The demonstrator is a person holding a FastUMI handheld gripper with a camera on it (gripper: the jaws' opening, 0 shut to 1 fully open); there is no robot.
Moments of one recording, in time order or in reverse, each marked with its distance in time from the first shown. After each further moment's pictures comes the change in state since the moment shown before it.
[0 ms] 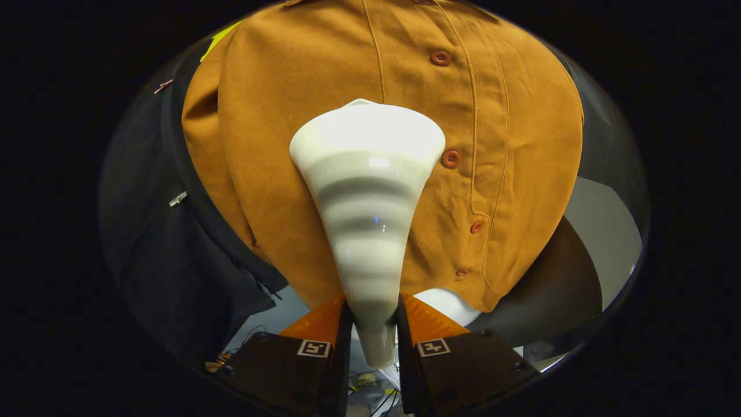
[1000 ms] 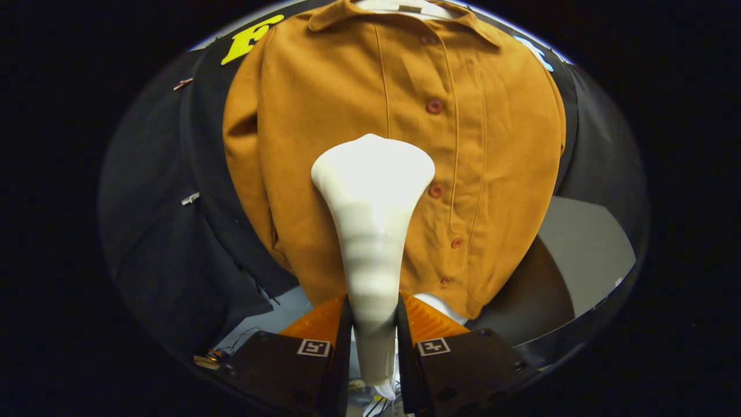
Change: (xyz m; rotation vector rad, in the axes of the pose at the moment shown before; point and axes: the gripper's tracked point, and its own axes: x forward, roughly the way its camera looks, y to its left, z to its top) arm -0.072 0.000 0.050 -0.063 -0.193 0.024
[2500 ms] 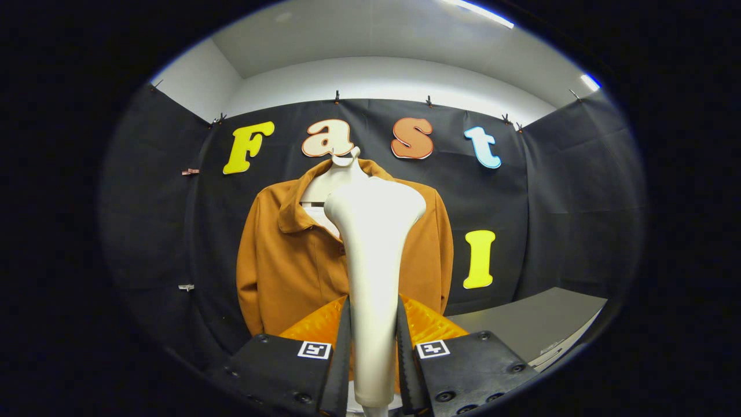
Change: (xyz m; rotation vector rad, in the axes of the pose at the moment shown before) arm -0.161 -0.099 0.143 0.028 -0.634 -0.089
